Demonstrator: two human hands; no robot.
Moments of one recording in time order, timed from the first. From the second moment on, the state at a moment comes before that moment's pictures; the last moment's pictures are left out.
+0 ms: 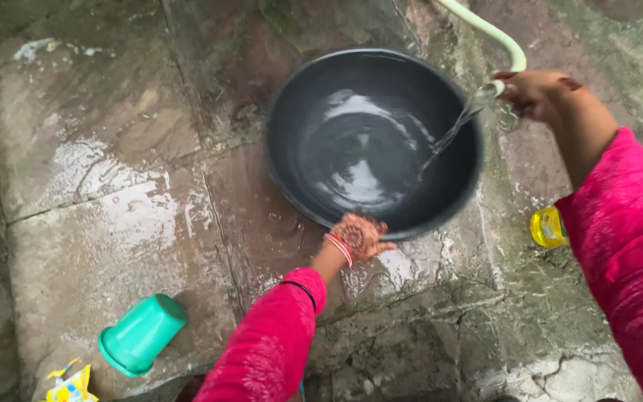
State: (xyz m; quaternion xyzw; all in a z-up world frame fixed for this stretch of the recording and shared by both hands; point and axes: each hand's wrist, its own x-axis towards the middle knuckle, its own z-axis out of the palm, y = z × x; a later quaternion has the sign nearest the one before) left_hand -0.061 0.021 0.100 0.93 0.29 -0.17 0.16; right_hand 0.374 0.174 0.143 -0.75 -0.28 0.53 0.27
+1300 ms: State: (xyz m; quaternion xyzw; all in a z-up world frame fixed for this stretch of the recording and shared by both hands) left_hand -0.003 0.158 -0.076 0.62 0.68 0.04 0.38; right_hand 0.123 0.090 -0.012 -0.68 -0.17 0.59 0.40
